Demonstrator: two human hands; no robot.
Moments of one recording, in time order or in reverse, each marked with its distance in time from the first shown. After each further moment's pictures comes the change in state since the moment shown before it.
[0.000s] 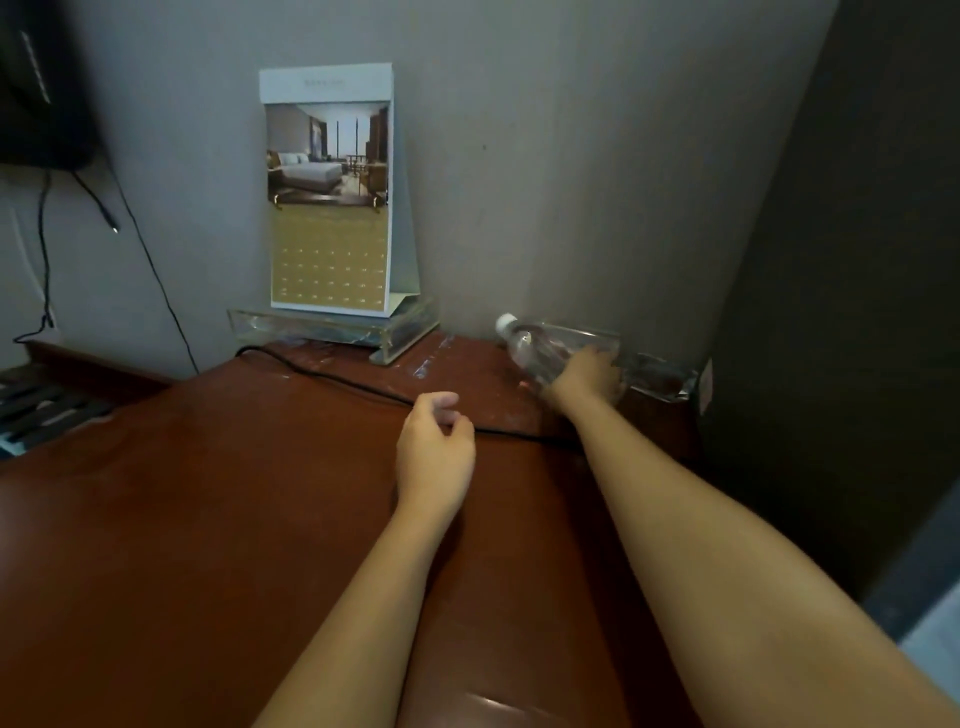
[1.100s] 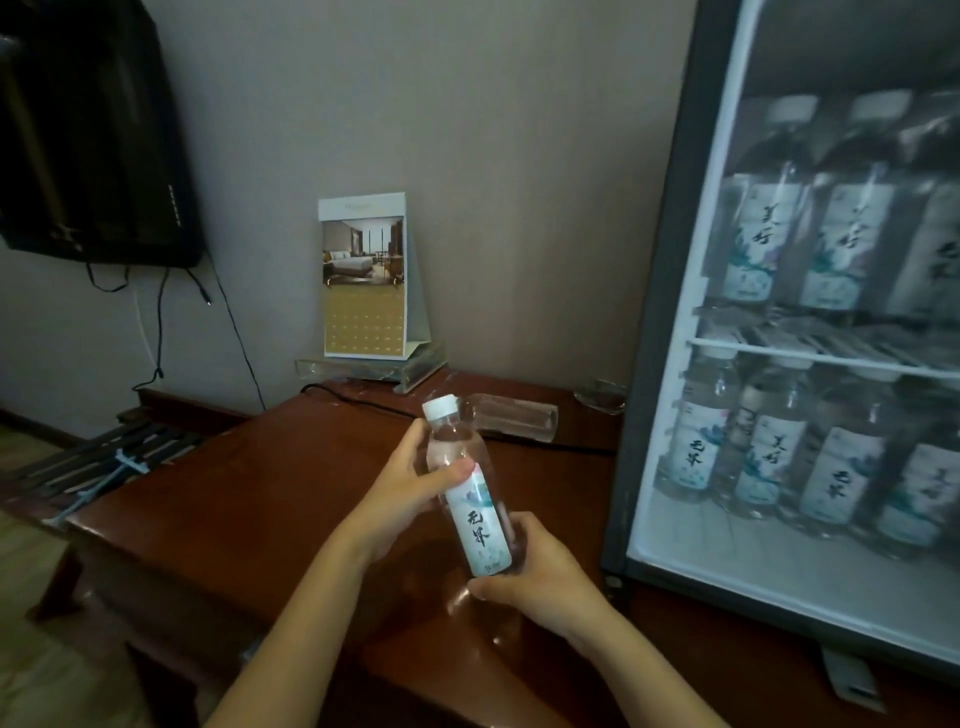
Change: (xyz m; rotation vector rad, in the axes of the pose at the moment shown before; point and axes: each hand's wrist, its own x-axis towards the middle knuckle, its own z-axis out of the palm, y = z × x) left_hand -0.142 0.110 -0.076 -0.244 -0.514 0.000; right_hand -0.273 0.109 -0.122 0.605 -0.711 -0.272
